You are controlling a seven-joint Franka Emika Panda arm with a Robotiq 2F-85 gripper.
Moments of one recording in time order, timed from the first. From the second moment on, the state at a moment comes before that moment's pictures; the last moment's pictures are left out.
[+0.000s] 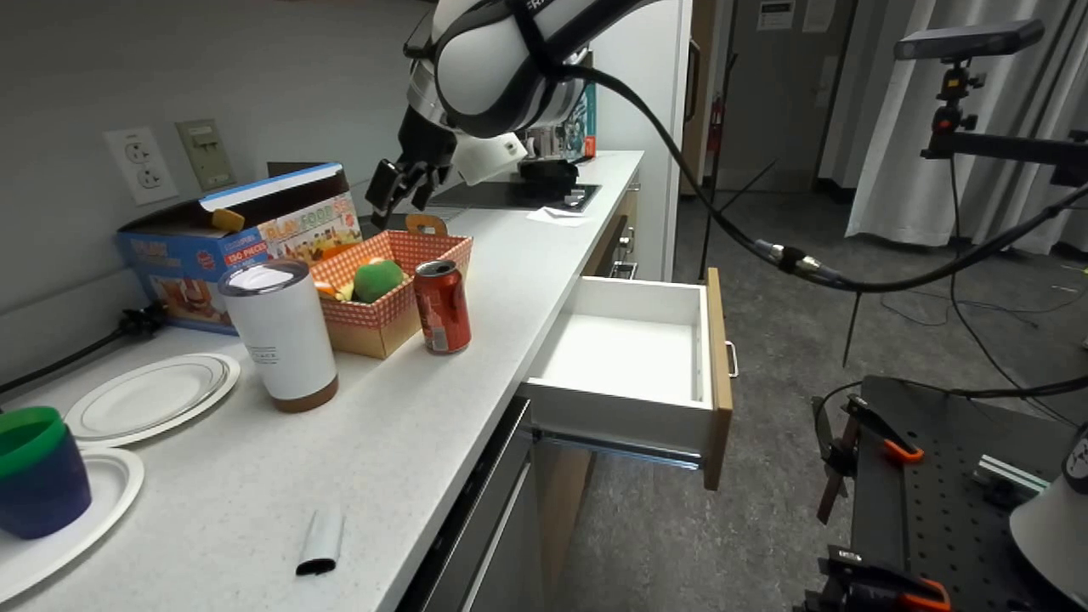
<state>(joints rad) -0.01 0.54 0.14 -1.58 -0.03 2.73 -0.11</state>
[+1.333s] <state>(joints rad) 0.04 0.07 0.13 -1.99 0.05 2.63 0.03</state>
